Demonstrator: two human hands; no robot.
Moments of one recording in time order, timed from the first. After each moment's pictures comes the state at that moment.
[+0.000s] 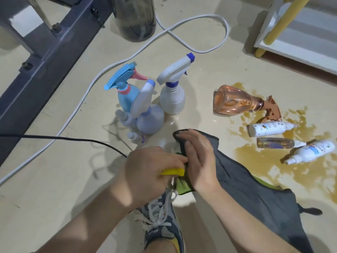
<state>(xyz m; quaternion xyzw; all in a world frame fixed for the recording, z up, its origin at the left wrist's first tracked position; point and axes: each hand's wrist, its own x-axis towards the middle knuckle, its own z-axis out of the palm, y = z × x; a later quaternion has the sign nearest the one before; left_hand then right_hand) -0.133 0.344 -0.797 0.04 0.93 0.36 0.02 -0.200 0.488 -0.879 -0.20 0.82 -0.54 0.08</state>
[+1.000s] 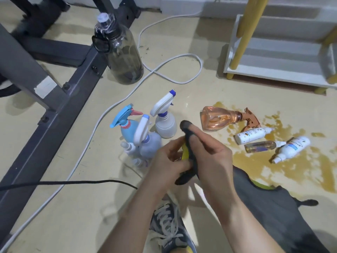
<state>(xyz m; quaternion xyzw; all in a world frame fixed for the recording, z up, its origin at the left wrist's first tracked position) -0.176 0.371 -0.768 -0.21 0.71 0.66 0.12 -0.202 0.481 -0.759 0.06 0.63 -0.77 0.11</state>
